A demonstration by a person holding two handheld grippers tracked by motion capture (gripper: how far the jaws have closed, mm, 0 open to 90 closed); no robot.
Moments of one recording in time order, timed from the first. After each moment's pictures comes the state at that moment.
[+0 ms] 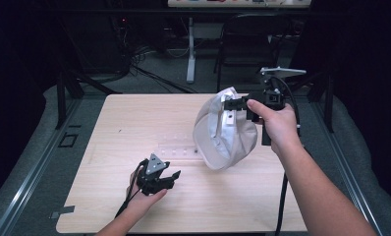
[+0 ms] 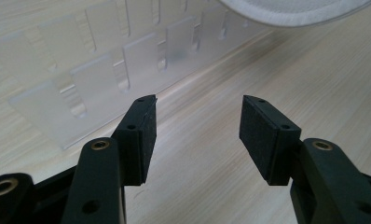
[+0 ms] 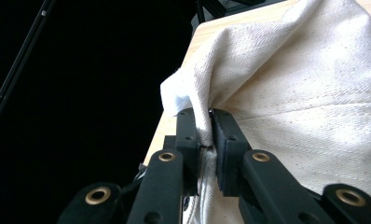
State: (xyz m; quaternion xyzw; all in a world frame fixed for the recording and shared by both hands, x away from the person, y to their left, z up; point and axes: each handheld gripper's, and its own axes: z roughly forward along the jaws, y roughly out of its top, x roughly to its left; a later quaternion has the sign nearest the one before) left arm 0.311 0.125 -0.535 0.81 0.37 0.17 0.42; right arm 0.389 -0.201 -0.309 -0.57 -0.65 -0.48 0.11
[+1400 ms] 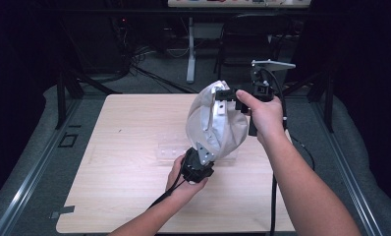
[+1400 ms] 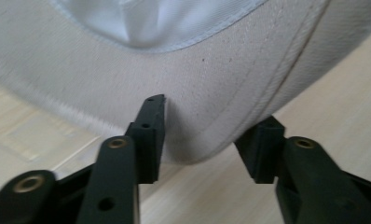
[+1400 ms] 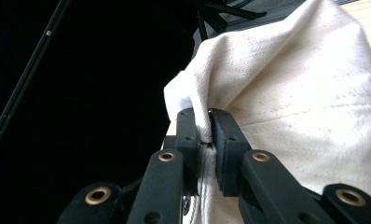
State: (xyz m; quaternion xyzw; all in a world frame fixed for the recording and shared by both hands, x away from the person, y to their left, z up) left arm 0.327 0.009 -0.502 0.83 0.34 0.24 0.37; right arm 0.410 -0.182 -0.306 -0.58 -0.64 -0.50 0.11
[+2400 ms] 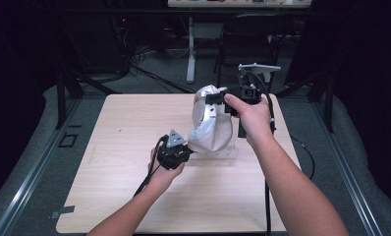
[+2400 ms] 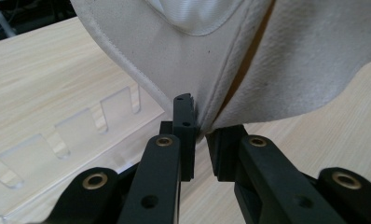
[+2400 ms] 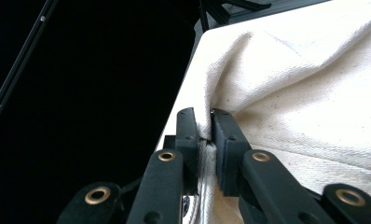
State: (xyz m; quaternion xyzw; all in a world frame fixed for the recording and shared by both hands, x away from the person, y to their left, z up) left arm 0.364 0.073 -0.501 0.81 0.35 0.16 0.45; right arm 0.416 -0.157 -0.319 -0.57 -0.65 -0.49 0.11
